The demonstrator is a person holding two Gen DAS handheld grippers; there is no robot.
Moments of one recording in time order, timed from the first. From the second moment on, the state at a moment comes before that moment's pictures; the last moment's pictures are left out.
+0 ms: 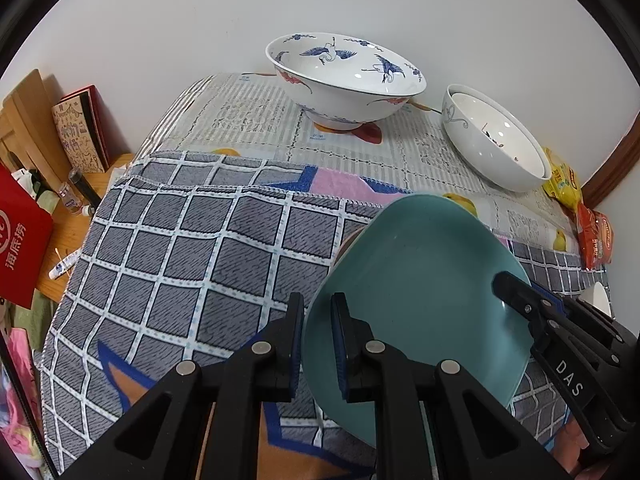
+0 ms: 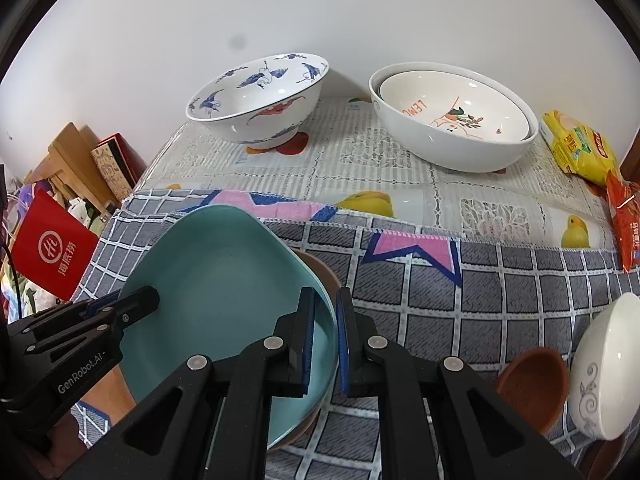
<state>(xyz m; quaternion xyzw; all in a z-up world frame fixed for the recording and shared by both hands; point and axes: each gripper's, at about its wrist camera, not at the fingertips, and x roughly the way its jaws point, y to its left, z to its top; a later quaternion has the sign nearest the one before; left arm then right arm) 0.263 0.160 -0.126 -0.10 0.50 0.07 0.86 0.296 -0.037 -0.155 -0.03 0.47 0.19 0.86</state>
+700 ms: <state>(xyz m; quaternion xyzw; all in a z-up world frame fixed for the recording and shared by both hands) 0.252 0.151 -0.138 -0.09 0.53 0.06 0.84 0.303 -0.038 -0.158 -0.02 0.46 0.20 0.86</state>
